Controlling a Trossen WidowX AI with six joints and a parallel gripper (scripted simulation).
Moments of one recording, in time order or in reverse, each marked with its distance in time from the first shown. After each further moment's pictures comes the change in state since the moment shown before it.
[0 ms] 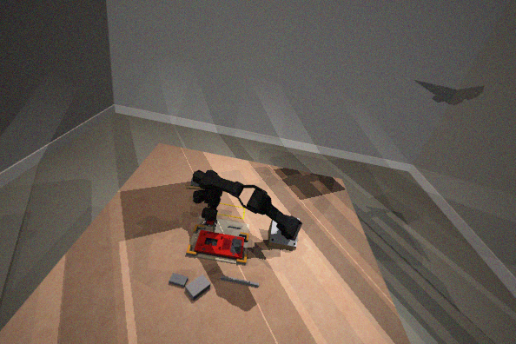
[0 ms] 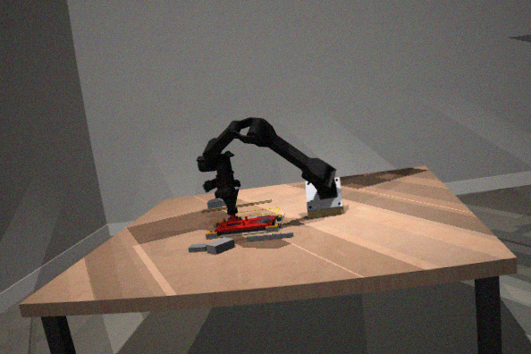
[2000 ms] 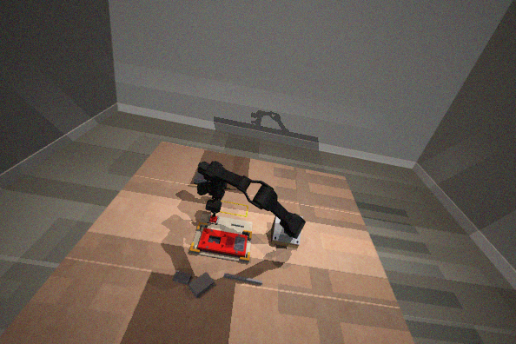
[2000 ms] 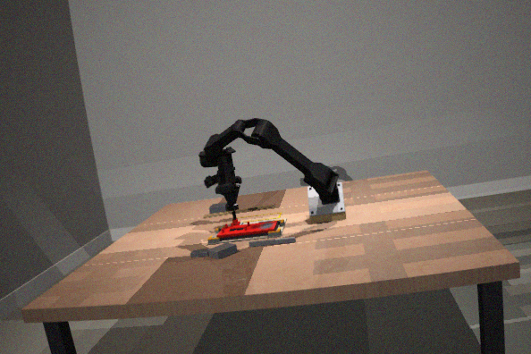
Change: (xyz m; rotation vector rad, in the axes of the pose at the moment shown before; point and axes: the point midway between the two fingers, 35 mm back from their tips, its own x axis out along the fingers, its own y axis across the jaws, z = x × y) arm -0.033 -0.001 -0.002 0.019 -0.013 0.001
